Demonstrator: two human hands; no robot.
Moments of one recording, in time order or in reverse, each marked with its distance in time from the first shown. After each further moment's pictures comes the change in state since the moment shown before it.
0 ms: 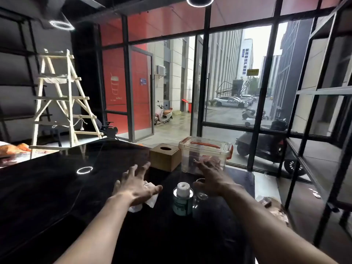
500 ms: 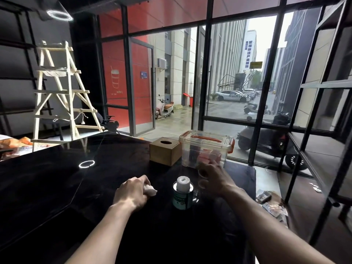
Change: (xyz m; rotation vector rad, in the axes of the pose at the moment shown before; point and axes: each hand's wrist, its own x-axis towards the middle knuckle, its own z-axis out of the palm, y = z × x) left_hand -0.010 -0.007 0.028 0.013 0.109 -0.027; right_hand -0.005 0.007 0.017 0.117 0.088 0.030
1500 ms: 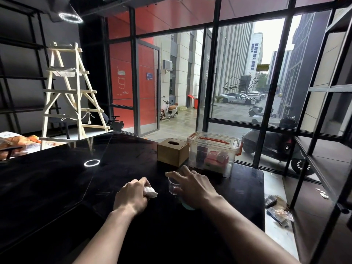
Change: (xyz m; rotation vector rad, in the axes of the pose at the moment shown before) left_hand -0.011 -0.029 0.003 -0.044 0.120 0.015; right_hand -0.011 -0.077 0.039 -0.227 -0.014 -0.337
